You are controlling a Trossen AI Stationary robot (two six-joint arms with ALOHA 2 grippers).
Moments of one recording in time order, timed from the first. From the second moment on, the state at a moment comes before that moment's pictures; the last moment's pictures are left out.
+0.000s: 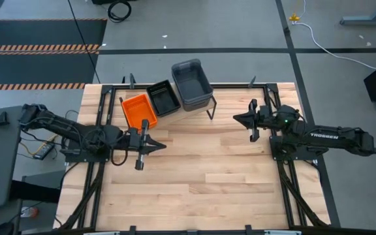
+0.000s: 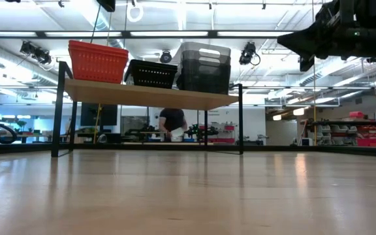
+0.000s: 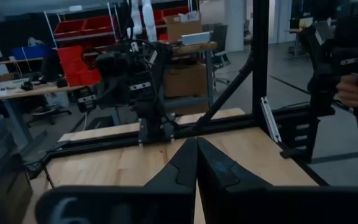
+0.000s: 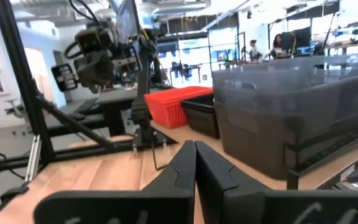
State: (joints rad) left arm -0.28 0.96 0.58 0.40 -0.21 0.12; right arm -0.35 0.51 0.14 0.51 -0.23 0.13
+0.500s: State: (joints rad) left arm -0.27 0.75 0.58 0.26 -0.17 0.16; right arm -0.39 0.44 0.14 0.41 -0.26 0.14
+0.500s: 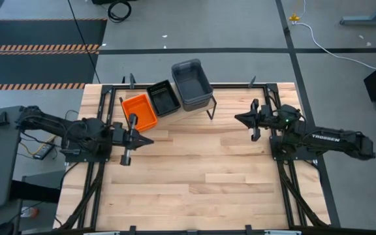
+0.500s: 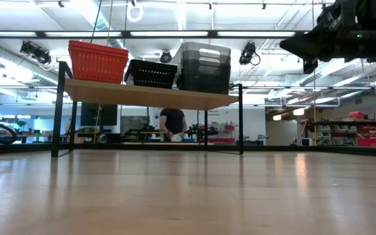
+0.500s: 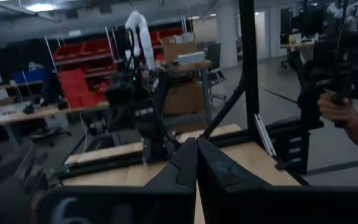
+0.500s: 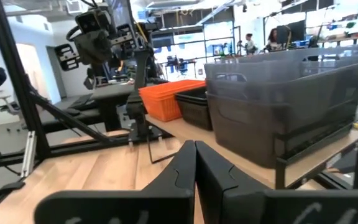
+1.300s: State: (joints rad) left arm -0.26 0.31 0.41 0.02 -0.09 0.19; right arm -0.42 0.33 0.01 0.44 -0.39 0.18
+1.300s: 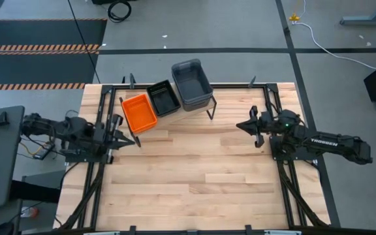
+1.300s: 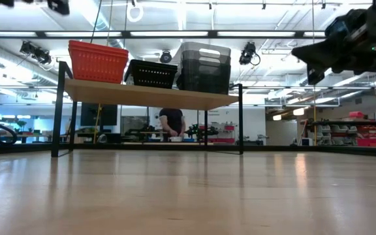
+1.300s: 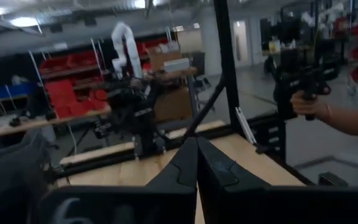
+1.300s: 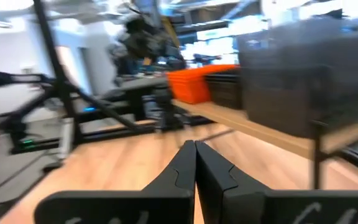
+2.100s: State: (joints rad) left arm -0.23 0.00 0.25 -0.16 -0.22 0.04; right arm -0.32 0.32 0.01 0.38 -0.24 0.12
